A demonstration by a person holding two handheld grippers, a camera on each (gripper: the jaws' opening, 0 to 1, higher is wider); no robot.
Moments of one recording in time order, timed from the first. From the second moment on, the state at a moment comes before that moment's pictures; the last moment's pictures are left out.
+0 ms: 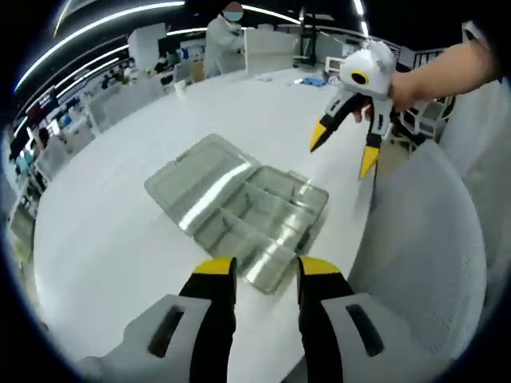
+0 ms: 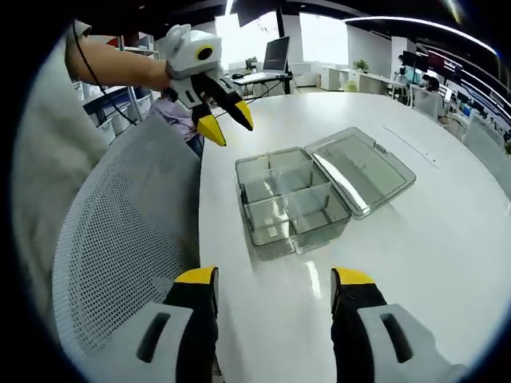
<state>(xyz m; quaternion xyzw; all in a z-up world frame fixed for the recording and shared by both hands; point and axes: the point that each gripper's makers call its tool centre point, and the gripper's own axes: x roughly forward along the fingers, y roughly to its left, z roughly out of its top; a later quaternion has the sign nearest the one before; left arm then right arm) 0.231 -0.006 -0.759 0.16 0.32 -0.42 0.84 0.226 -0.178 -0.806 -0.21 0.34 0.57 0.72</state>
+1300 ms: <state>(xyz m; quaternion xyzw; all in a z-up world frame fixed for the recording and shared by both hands) 0.193 -0.015 -0.725 0.06 0.26 -0.41 0.87 0.267 -0.172 -0.851 -0.32 0.38 0.58 0.65</state>
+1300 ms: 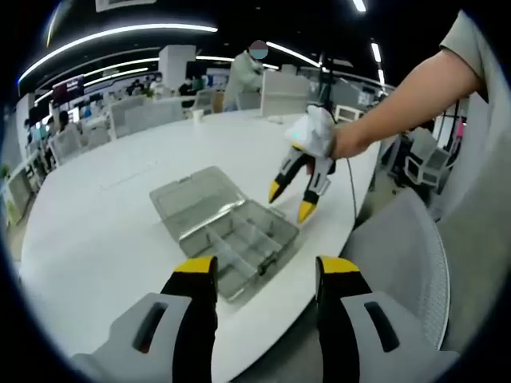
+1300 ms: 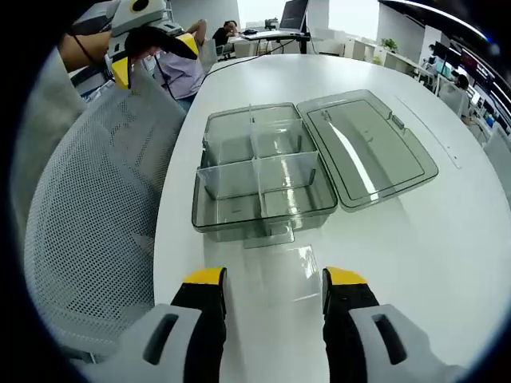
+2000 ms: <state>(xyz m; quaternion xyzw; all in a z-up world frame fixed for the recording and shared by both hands) 0.185 -0.012 -0.729 0.04 0.27 -0.40 0.87 0.276 -0.176 -0.866 -0.36 0.40 0.58 0.62</state>
